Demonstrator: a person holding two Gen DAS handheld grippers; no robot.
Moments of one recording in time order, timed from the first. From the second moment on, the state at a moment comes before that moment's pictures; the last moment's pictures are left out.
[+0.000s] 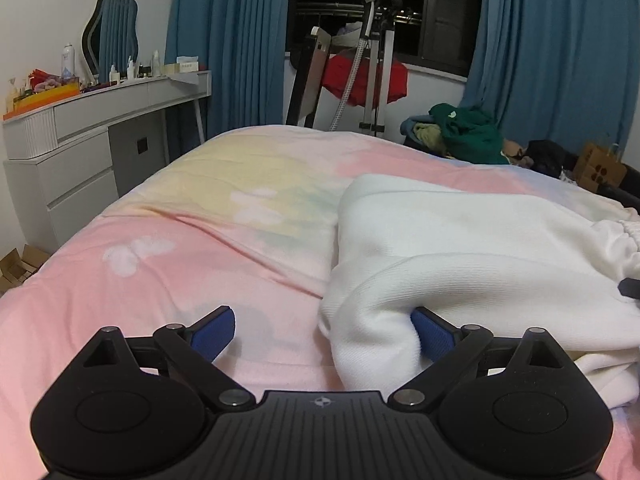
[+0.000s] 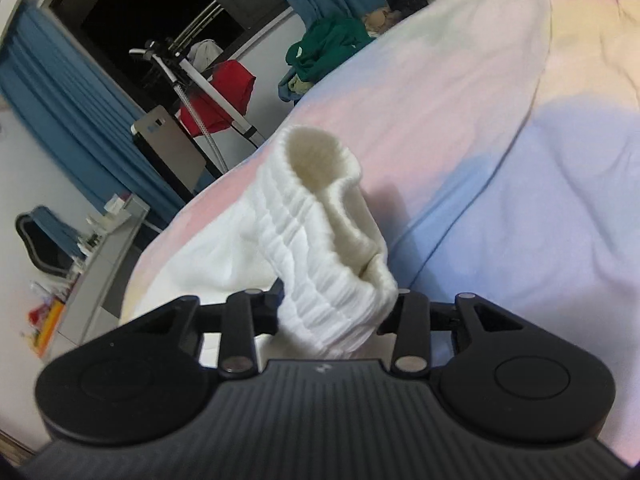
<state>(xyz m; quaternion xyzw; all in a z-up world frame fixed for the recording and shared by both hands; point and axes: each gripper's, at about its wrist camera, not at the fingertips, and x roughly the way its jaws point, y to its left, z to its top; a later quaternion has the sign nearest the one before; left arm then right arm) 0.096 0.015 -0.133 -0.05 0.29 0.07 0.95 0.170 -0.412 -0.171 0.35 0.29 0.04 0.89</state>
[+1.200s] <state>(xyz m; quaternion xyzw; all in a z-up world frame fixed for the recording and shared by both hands) 0.072 0.062 -0.103 -0.31 0.32 0.01 0.89 0.165 -0.402 -0.193 0.42 0.37 0.07 0.83</state>
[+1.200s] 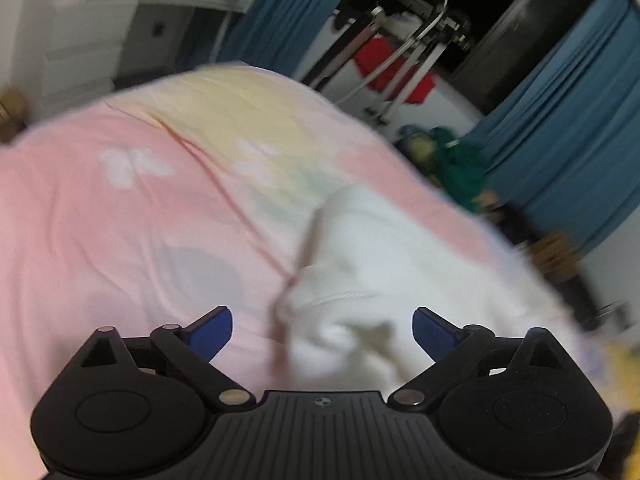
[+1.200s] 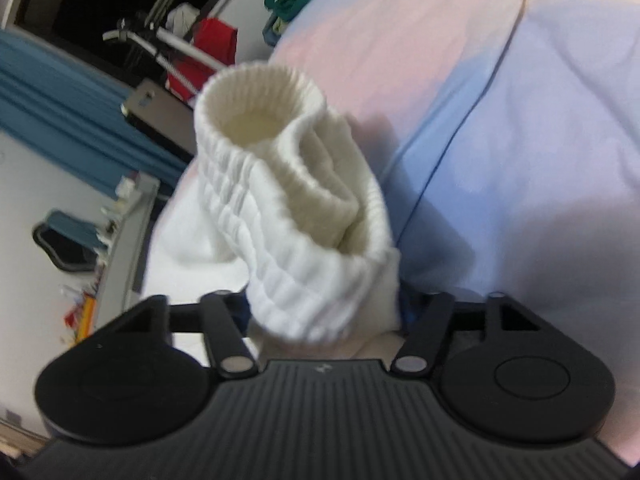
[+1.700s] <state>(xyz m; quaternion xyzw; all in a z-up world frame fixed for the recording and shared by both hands) 0.167 0.086 -0.171 -0.43 0.41 -0.12 0.80 0.167 -0.392 -0.145 0.36 0.29 0.09 0.88</state>
